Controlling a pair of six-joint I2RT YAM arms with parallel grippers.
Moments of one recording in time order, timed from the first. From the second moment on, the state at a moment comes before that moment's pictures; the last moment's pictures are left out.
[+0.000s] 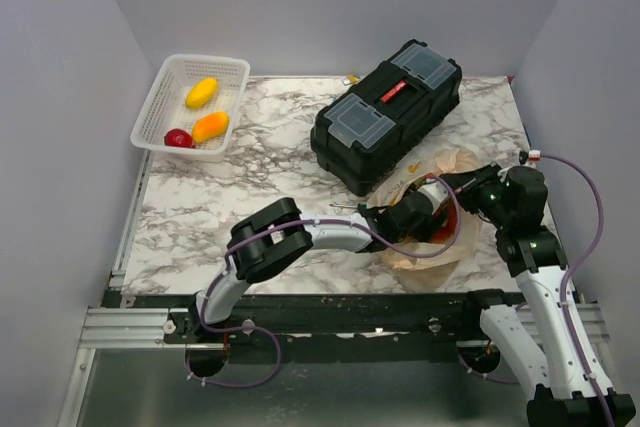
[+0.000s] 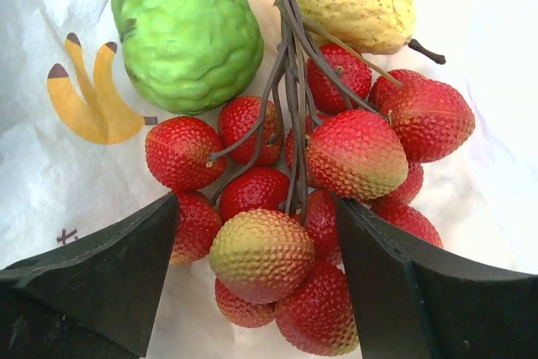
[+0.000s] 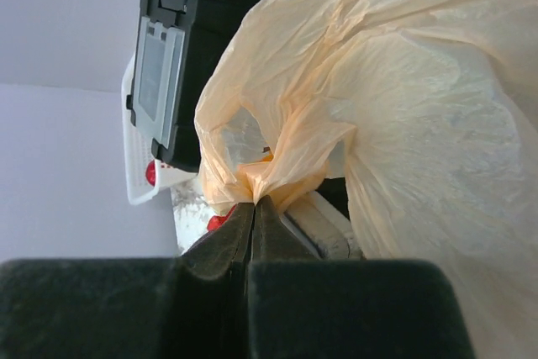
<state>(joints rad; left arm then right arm) -1.17 2.12 1.39 0.23 -0.29 -0.18 0.08 0.67 0.70 -0.41 -0.16 0.99</state>
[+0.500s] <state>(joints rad) -1.16 2.14 1.41 0.17 -0.25 -0.18 0.09 0.66 0.70 -0.46 -0.14 0.94</state>
